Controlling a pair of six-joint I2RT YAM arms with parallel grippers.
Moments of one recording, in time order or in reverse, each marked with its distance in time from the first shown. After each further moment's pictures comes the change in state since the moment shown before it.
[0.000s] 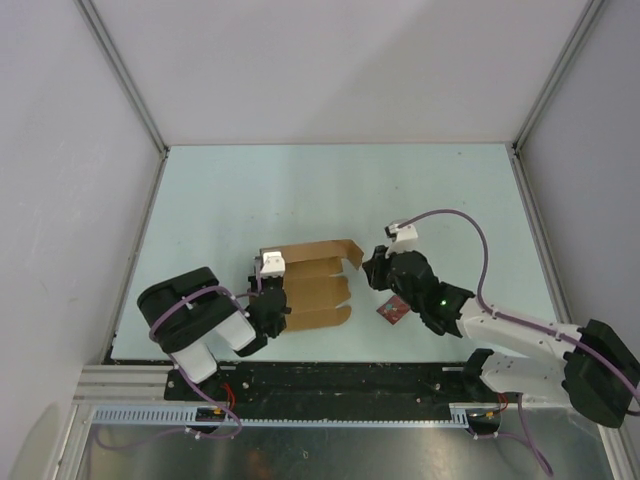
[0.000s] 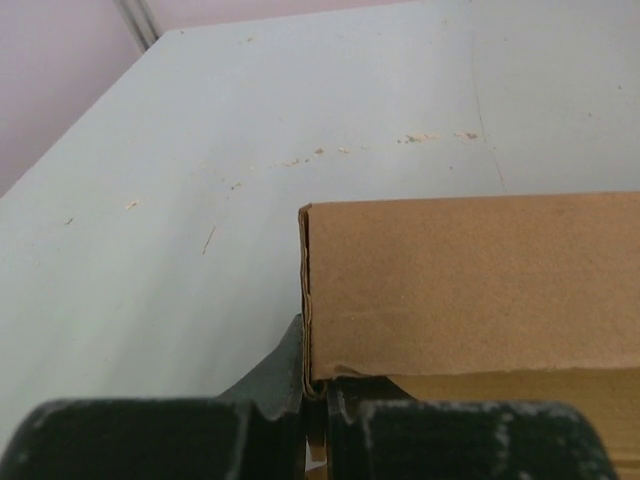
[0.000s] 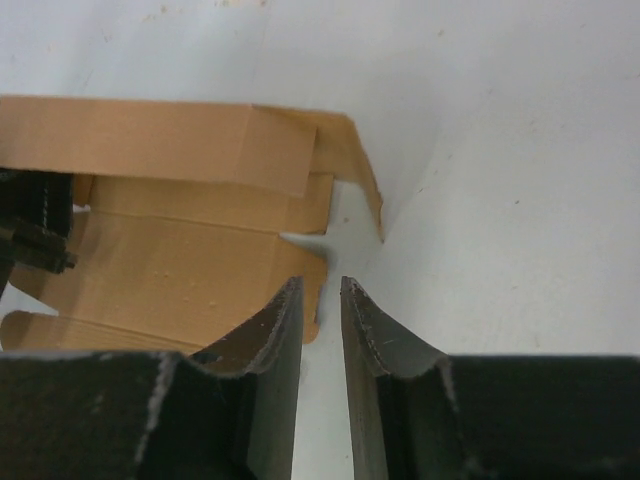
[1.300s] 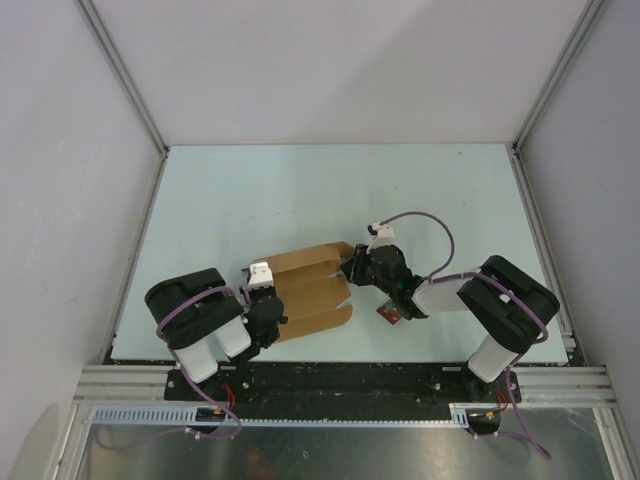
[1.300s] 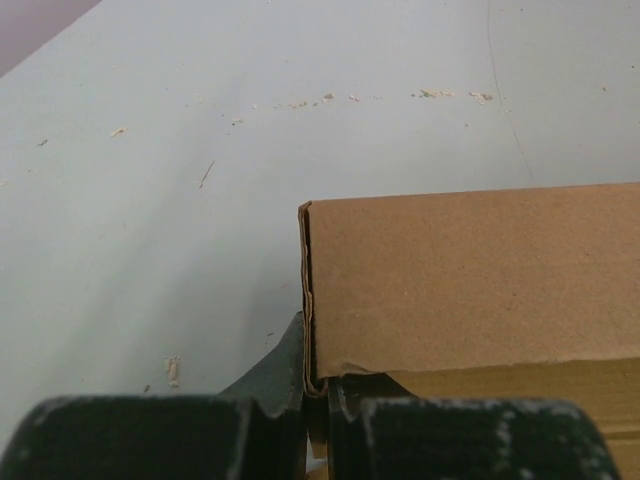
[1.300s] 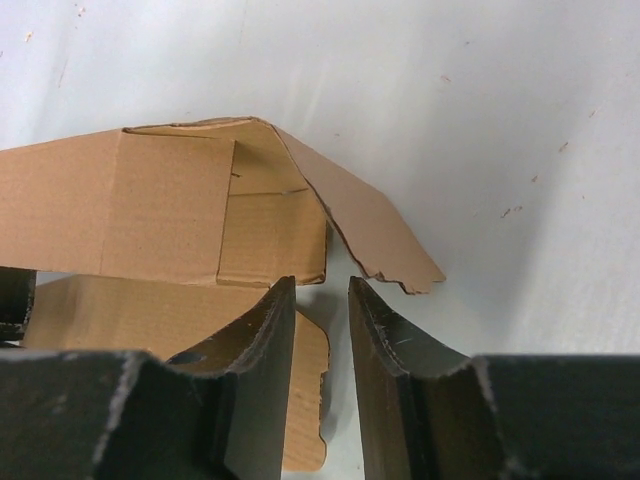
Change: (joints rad) left arm -0.024 0.047 -0.089 0.006 -0.024 -0.259; right arm -0.104 0.570 0.002 0.525 -0.220 0.144
